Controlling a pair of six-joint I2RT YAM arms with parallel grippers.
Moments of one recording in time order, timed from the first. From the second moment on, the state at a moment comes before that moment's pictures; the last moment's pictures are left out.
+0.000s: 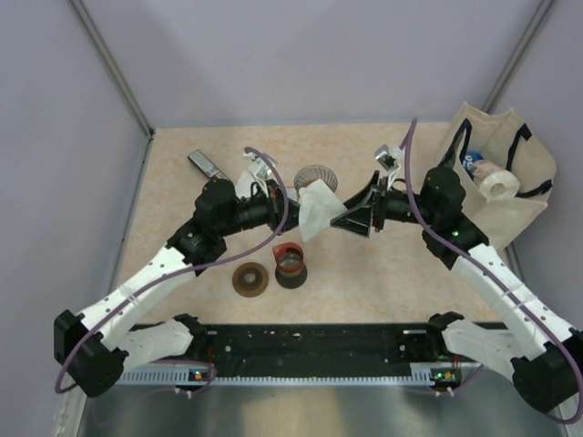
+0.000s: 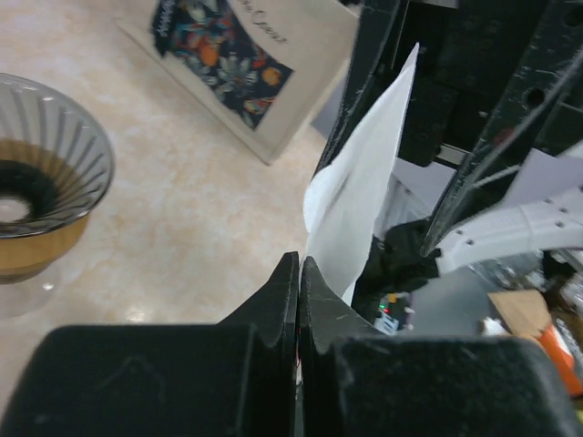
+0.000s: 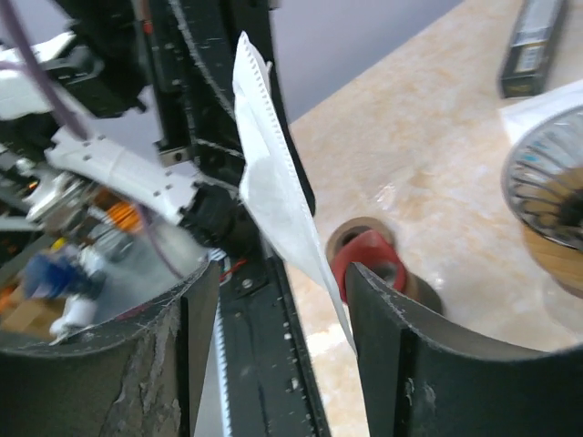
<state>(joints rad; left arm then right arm) -0.64 1.06 0.88 0.15 0.60 -0.58 0.46 1.01 0.89 0.07 -0.94 0.50</state>
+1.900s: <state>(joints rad) -0.95 1.44 1.44 -0.44 -0.26 -0.32 0.54 1.13 1.16 -0.32 -0.12 0.55</state>
